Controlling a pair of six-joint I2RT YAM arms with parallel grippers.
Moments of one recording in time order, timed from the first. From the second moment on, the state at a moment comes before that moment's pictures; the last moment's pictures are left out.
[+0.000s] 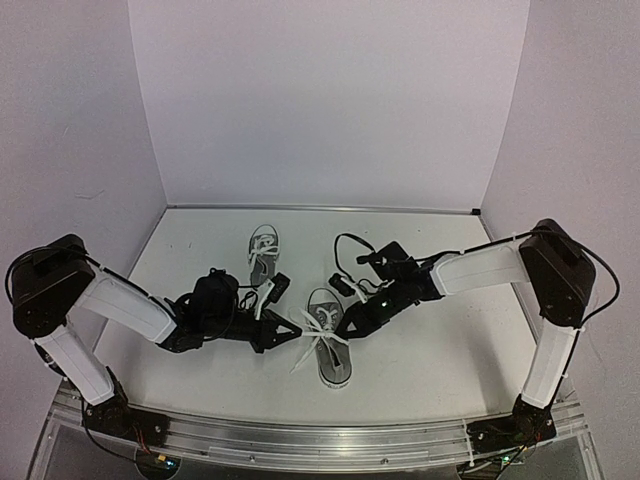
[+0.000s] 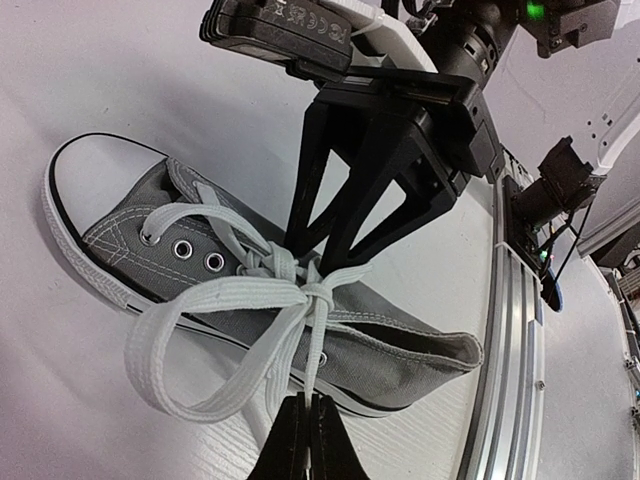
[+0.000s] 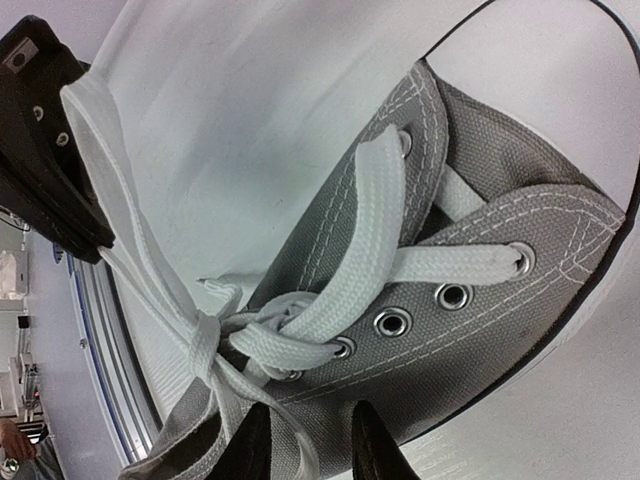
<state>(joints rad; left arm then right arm) -0.88 1.62 0.54 0.63 0.44 -0.34 0.75 1.88 1.08 -0.22 -0.62 0.14</state>
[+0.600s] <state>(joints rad) -0.88 1.61 0.52 0.62 0.44 -0.34 0.81 1.88 1.17 -0.35 -0.44 0.11</state>
